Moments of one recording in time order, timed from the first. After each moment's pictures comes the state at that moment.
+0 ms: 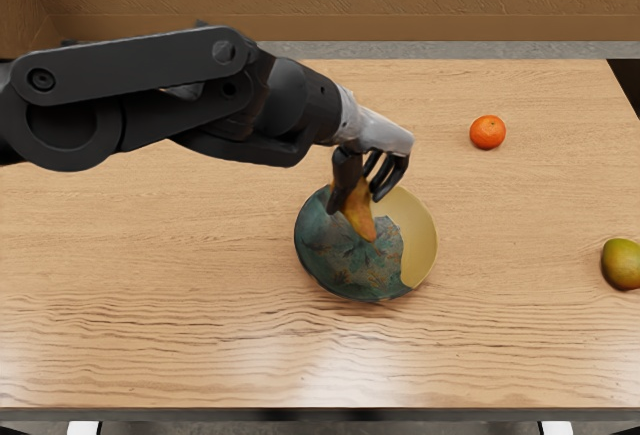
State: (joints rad) left arm -1.57 0.21 -0.20 -1.47 0.98 -0.58 0.61; right arm -0.06 0.00 0.22 0.23 0.08 0.02 -0.13
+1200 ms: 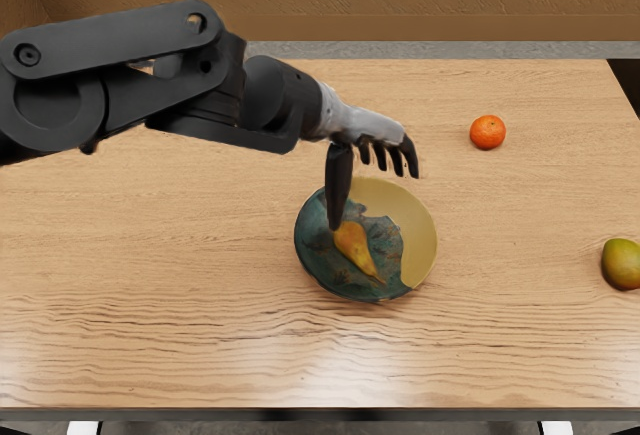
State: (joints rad) left arm -1.52 0.27 -0.21 -1.43 0.74 -0.46 0.61; right arm -0.06 0.00 0.22 0.23 0.08 0.02 -0.13
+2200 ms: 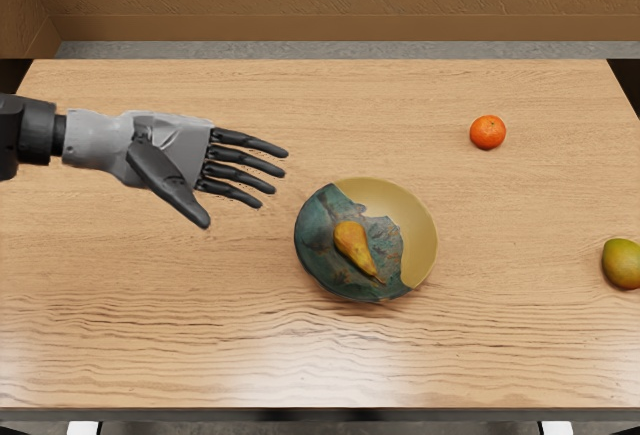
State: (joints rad) left arm -1.08 0.88 -0.42 -1.46 -0.24 -0.61 0.61; right arm -0.06 0.00 0.23 0.23 0.07 0.02 -0.13
